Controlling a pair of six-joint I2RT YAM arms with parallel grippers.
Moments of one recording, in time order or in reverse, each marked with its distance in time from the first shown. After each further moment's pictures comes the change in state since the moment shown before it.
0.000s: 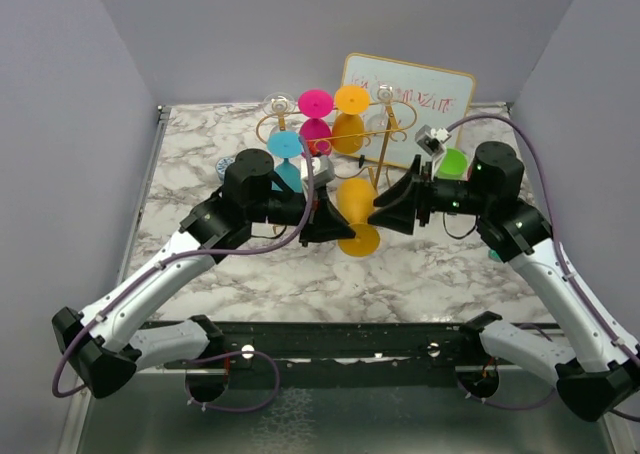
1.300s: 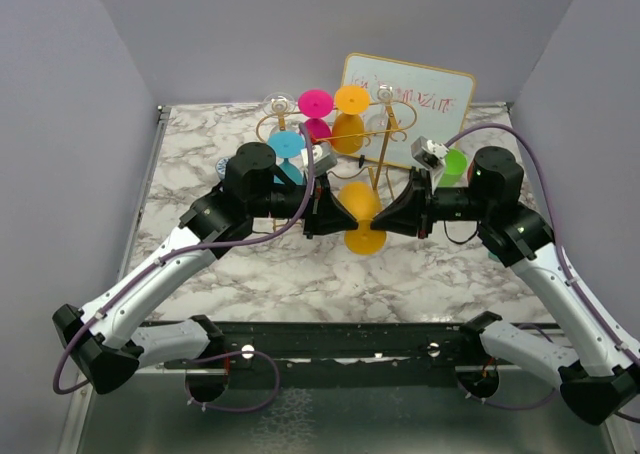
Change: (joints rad) left arm -0.002 0.006 0.051 -0.029 -0.073 -0.064; right arm 0.012 -0.023 -0.006 -0.031 -0.112 -0.137
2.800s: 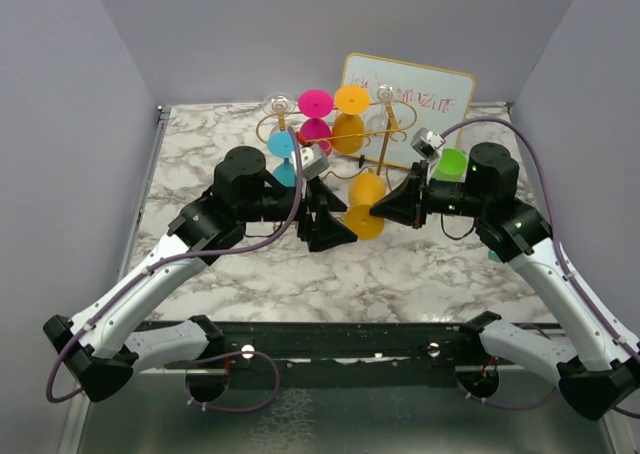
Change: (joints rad) left arm -0.002 -0.061 -0.004 -0.027 -0.072 0.044; right arm 0.000 0.032 0.024 -0.029 0.208 0.029
